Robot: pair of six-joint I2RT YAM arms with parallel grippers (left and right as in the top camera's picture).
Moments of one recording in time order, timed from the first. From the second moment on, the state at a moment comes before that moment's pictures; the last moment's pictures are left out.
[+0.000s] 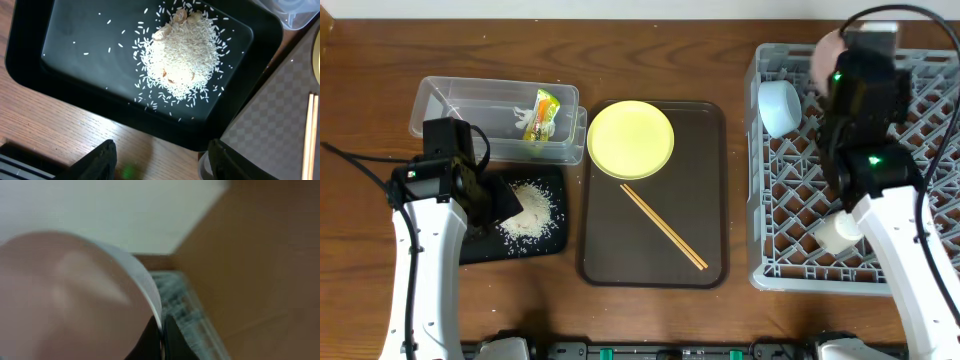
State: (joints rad) left arm 0.18 1.31 1.12 -1.21 -0.01 -0.38; right arm 0.15 1.38 1.22 -0.21 0.84 -0.27
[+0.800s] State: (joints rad) left arm 0.18 1.31 1.12 -1.20 -0.01 -0.41; right arm 0.01 1.85 1.23 0.13 1.12 -0.60
